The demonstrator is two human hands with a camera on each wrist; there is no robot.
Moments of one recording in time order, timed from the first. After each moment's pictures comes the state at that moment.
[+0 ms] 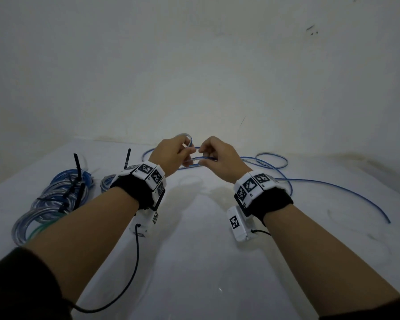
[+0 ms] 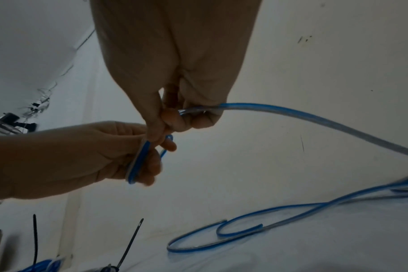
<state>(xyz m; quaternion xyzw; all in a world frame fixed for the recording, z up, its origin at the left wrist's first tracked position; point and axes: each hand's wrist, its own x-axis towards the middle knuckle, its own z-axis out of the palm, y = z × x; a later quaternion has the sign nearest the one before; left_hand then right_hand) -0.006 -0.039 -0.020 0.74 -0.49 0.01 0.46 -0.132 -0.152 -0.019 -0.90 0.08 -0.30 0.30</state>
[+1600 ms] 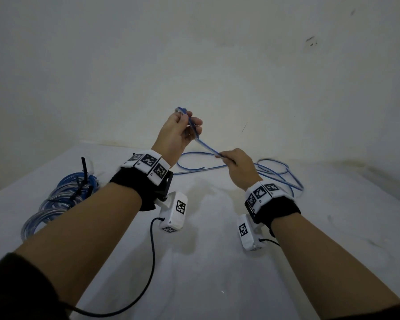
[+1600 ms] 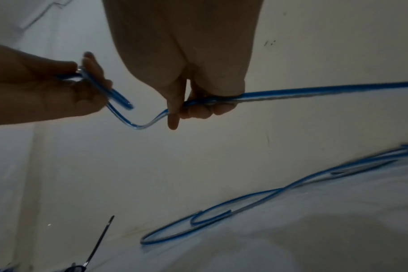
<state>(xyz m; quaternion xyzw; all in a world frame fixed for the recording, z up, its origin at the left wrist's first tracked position) -0.022 -0.041 0.028 0.35 -0.37 -0.27 0.82 -0.141 -0.180 -0.034 -0.90 0.18 -0.34 0.23</state>
